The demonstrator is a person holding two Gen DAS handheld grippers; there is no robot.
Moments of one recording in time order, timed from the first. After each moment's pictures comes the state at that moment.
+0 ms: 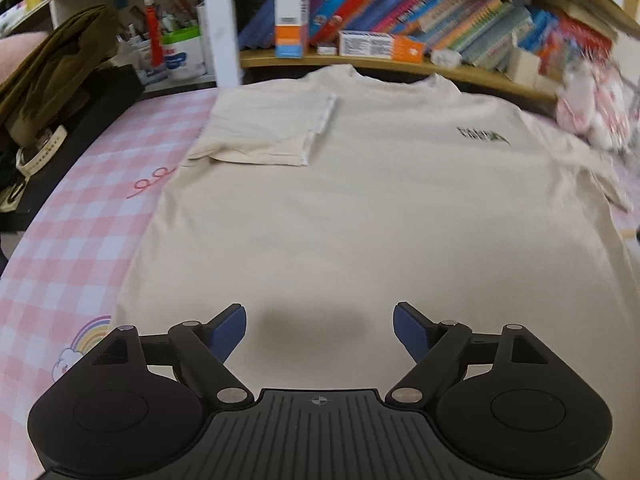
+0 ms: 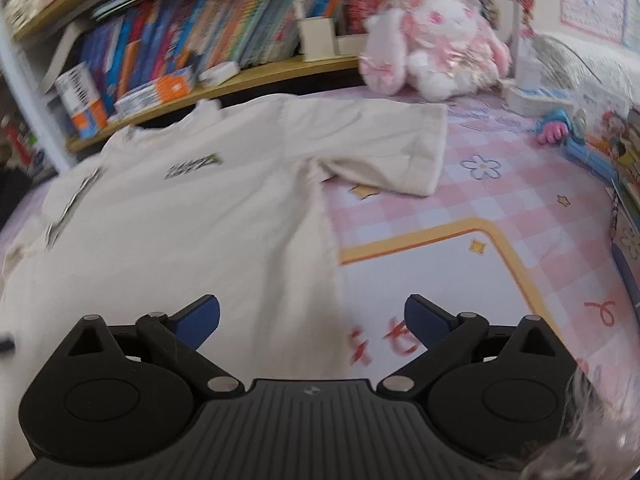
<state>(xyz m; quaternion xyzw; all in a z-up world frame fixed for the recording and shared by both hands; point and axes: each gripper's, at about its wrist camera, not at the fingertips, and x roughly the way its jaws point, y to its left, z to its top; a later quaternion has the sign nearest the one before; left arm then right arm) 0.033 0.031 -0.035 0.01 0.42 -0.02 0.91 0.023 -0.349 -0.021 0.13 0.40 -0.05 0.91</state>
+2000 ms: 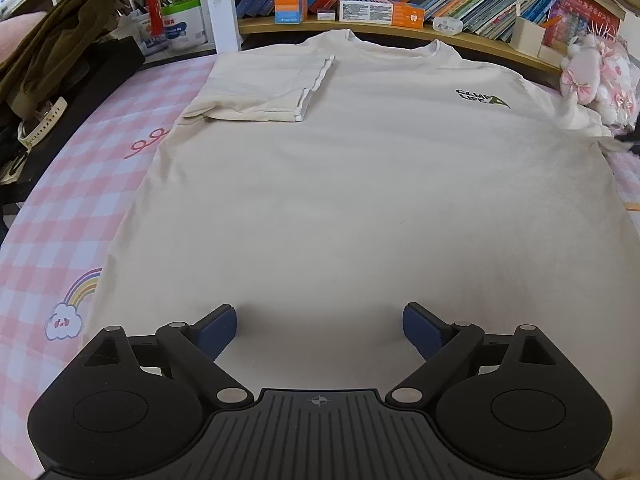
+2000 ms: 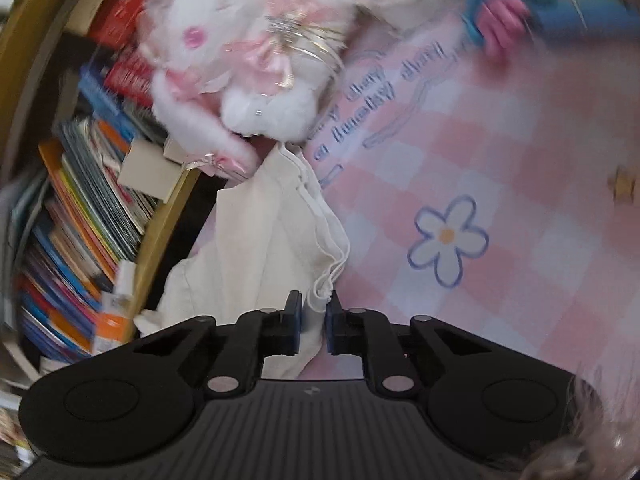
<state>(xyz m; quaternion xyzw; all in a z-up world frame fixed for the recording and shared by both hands) 0.022 0.024 -0.045 0.01 0.46 0.00 0.89 0.153 -0.512 -0.059 0.46 0.34 -0.13 0.81</state>
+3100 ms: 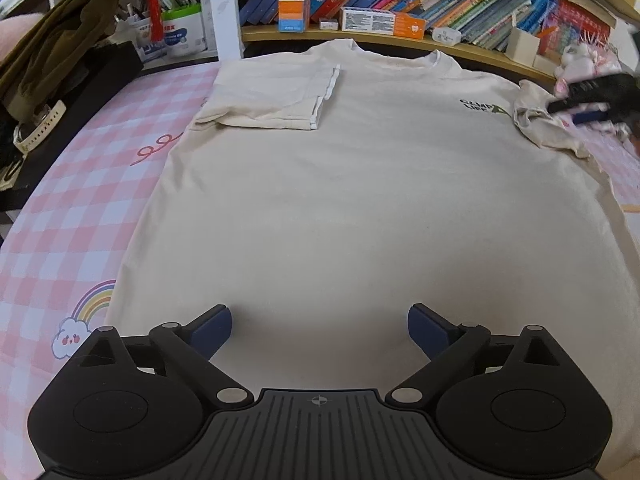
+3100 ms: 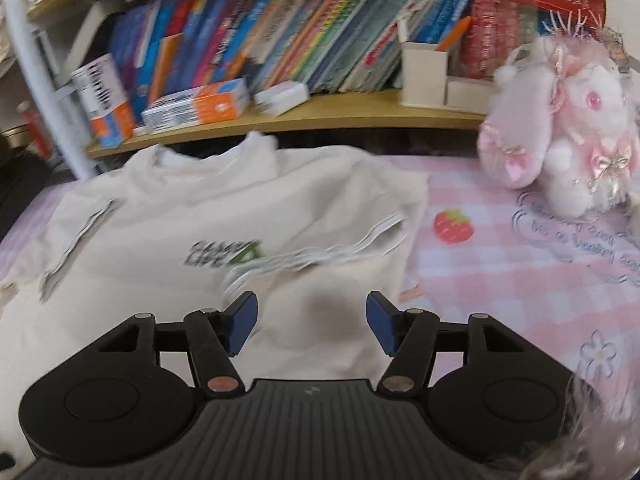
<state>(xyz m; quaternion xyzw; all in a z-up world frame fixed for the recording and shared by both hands) 0.021 0.048 -0.046 0.01 0.45 -0.03 0.89 0.198 -0.327 -0.023 0.04 0.40 0.04 0.92</state>
